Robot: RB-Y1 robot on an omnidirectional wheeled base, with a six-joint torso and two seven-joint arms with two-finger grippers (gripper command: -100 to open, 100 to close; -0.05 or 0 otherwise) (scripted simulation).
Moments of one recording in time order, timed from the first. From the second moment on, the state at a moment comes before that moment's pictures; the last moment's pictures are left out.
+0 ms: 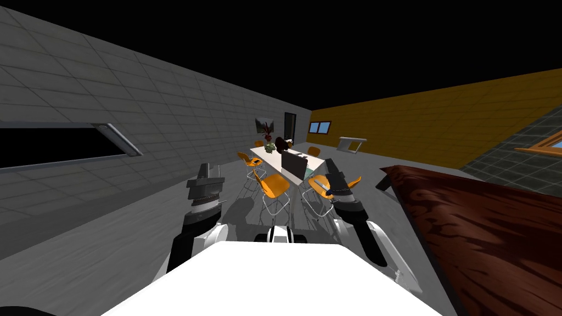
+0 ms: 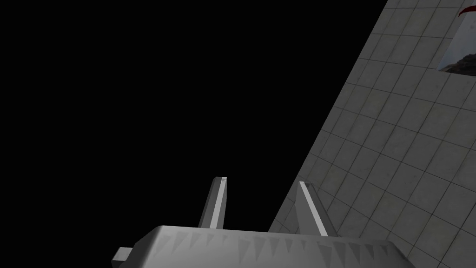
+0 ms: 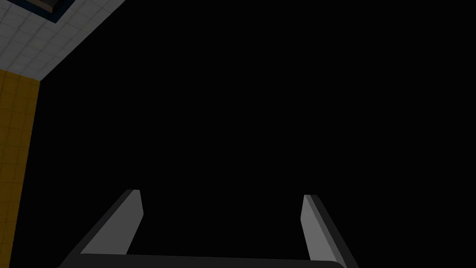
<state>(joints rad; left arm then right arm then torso) 0.54 -0.03 0.06 -2.36 0.07 -0.56 0.02 0.42 -0.18 -0.03 -2.35 0.26 -0.40 0.09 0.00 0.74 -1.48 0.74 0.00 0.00</state>
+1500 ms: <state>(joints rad) 0.54 -0.03 0.06 -2.36 0.07 -0.56 0.02 0.36 -0.23 -0.01 -2.31 0.68 -0.39 0.37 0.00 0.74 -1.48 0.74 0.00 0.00</state>
